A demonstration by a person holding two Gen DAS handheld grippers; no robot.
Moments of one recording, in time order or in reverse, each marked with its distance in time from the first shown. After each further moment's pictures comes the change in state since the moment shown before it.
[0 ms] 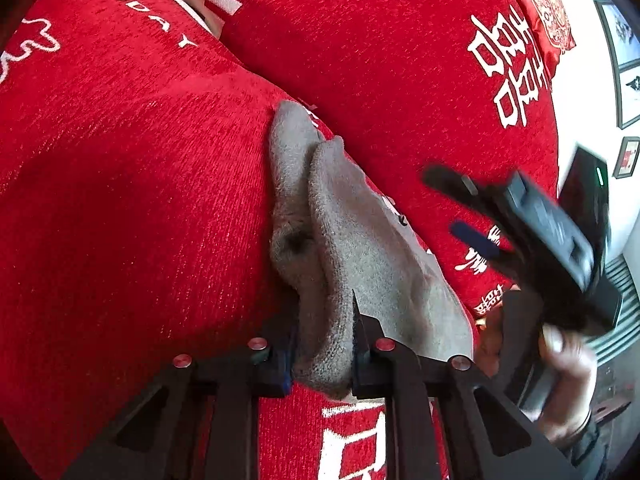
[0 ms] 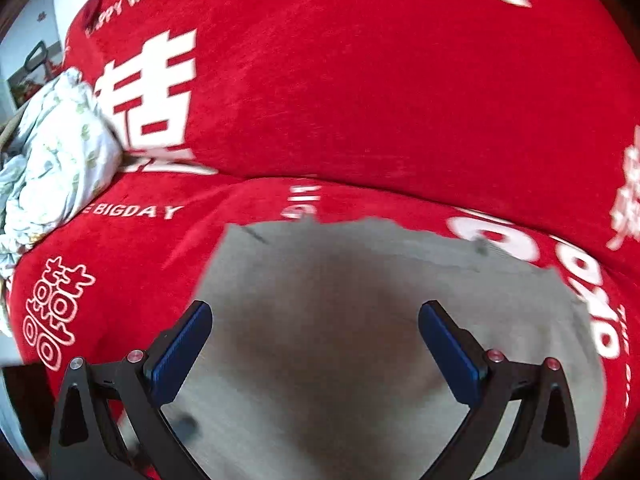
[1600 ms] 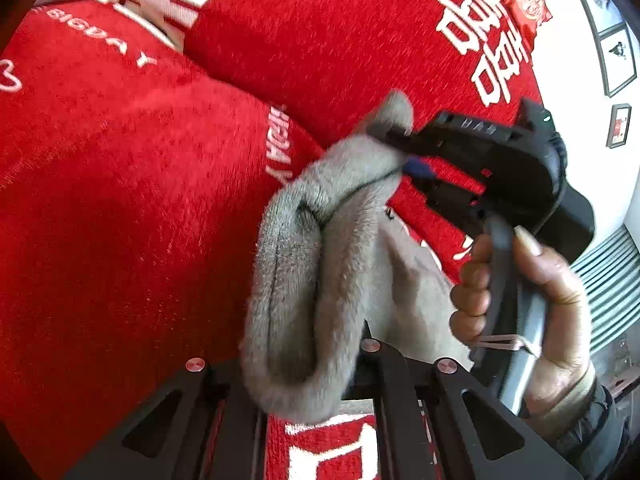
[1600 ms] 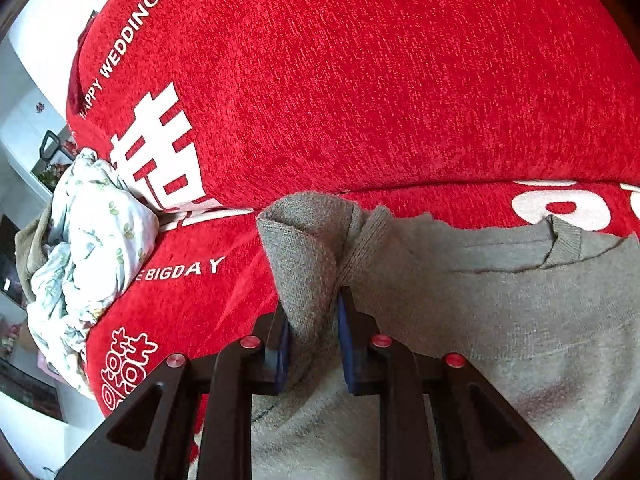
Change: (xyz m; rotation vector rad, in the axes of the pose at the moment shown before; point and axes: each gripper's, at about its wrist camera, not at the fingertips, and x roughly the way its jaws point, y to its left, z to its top) left arm 0.014 -0.027 -0.009 0.124 -0.033 0.009; right arm 0.028 -0.049 0.019 0.258 -0.013 0.282
